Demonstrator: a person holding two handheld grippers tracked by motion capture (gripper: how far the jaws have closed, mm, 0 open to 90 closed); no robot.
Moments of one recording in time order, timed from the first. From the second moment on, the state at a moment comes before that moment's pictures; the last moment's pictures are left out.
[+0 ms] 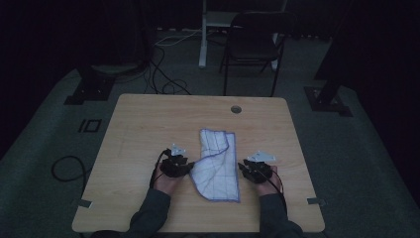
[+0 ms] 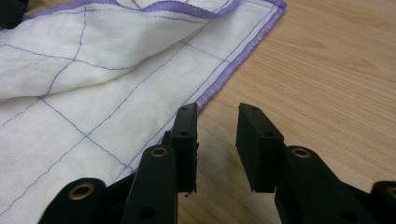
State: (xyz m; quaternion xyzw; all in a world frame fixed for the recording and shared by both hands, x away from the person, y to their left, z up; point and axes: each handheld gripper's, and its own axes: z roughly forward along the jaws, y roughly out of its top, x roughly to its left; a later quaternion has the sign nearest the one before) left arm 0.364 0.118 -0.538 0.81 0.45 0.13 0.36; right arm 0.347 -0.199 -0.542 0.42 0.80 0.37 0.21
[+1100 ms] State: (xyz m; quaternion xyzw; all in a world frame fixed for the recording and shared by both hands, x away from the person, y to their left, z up) left arm 0.327 0.084 -0.497 0.82 0.37 0.11 0.43; right arm 0.348 -0.208 -0.539 0.44 0.79 0.38 0.21
